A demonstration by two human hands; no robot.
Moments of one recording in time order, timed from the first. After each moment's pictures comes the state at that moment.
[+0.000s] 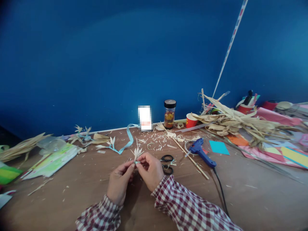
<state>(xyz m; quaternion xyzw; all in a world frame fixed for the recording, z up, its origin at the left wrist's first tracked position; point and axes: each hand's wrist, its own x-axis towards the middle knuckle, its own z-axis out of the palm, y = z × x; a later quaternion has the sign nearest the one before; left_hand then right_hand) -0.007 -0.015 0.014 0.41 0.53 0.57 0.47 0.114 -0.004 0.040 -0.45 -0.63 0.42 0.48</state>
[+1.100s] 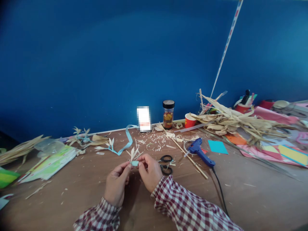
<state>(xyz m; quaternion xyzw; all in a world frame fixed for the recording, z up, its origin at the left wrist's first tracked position) -0.007 -0.016 0.015 0.36 0.55 0.59 0.47 0.117 -0.003 0.029 -0.47 -0.65 0.40 0.46</state>
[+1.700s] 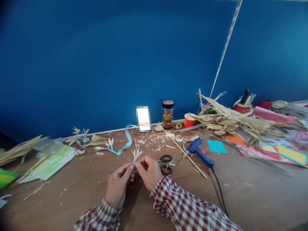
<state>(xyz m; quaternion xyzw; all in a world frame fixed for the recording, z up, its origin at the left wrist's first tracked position) -0.006 -0.017 0.009 0.36 0.53 0.58 0.51 0.114 -0.003 0.032 -0.47 -0.58 0.47 0.47</state>
